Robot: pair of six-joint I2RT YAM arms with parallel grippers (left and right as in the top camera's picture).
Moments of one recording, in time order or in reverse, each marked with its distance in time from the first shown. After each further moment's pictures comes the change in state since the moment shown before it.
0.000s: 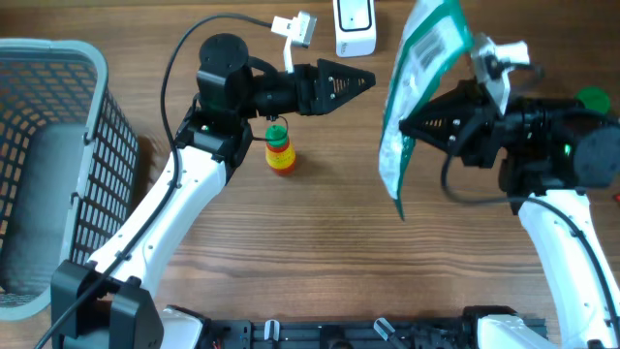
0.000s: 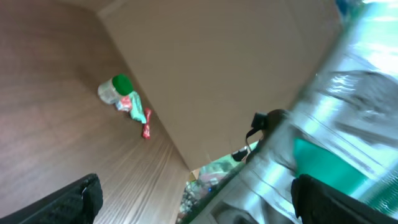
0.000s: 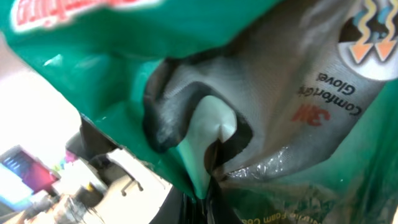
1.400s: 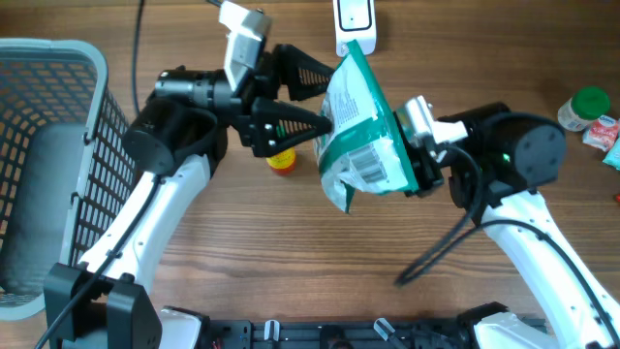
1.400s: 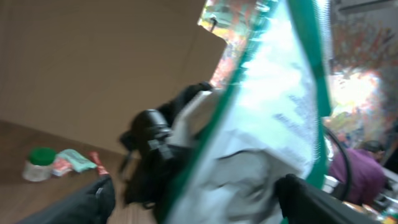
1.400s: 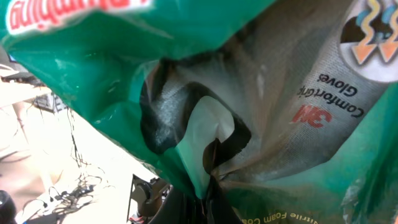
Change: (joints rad) left arm 0.086 -0.003 -0.002 1.248 0.319 -0.624; right arm 0.309 0.028 0.000 -0.129 0.000 -0.719
